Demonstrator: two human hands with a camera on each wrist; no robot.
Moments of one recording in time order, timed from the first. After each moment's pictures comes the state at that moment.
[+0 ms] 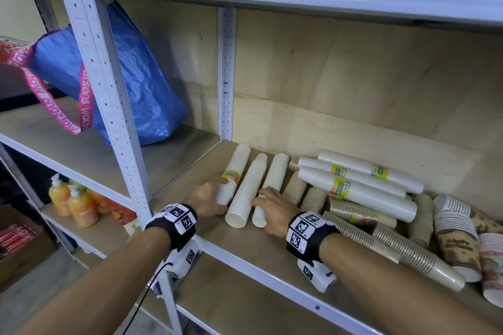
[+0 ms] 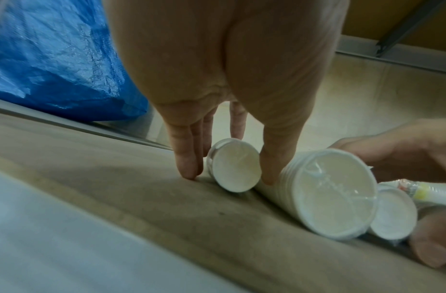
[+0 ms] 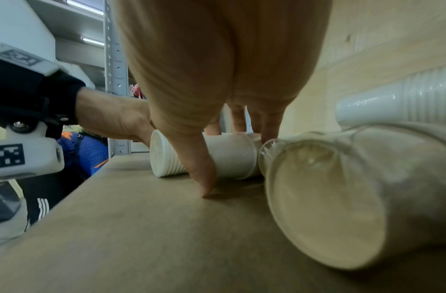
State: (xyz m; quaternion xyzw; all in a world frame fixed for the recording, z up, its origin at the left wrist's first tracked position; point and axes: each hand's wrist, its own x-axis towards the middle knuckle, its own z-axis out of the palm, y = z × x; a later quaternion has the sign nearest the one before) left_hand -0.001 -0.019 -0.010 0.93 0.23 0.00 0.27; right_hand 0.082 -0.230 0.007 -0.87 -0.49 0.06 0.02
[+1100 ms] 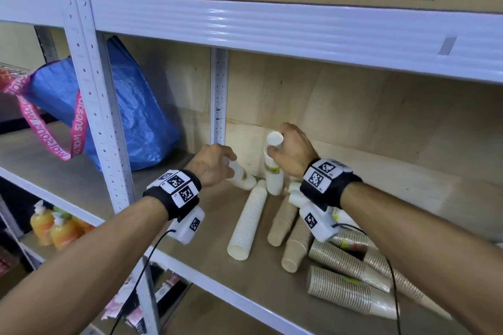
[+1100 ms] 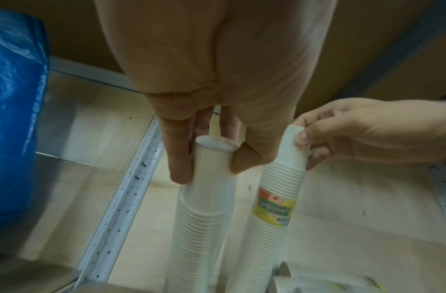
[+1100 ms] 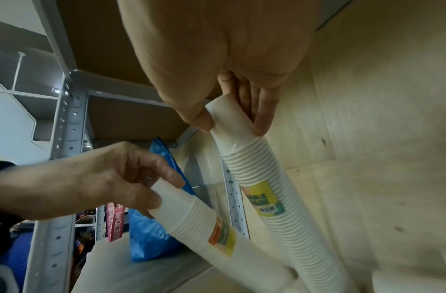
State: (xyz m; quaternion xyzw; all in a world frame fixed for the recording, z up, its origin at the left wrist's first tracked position) left_hand 0.030 -0.038 0.134 0.94 0.15 0.16 0.25; right_hand 0.132 -0.219 0.173 -0.88 -0.36 -0.14 0.29
